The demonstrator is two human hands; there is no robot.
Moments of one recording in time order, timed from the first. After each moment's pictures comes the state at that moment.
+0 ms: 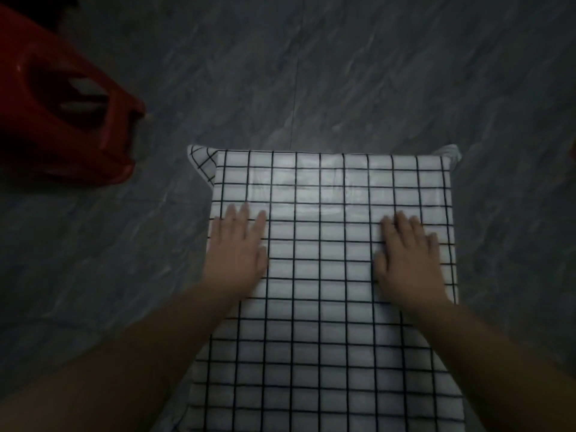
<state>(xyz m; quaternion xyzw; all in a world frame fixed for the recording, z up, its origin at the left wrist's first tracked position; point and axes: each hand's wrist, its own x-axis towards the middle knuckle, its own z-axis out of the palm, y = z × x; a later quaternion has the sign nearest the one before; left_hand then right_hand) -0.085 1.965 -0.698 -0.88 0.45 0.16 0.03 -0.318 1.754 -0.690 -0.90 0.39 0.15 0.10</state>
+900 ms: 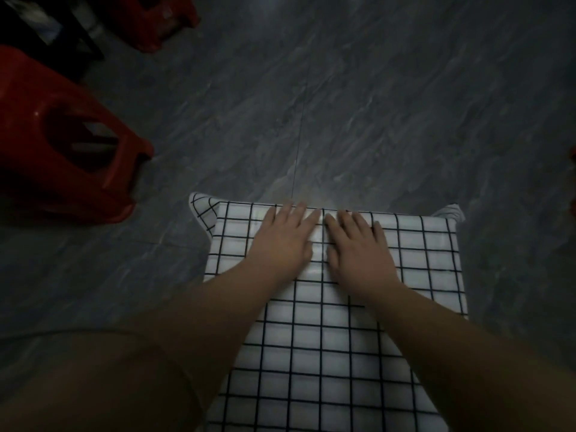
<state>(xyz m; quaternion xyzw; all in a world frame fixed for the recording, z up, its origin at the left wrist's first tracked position) -0.042 1.826 -0.697 -0.83 0.54 0.13 0.02 -0.183 1.716 -0.705 -0.95 0.27 0.12 0.09</state>
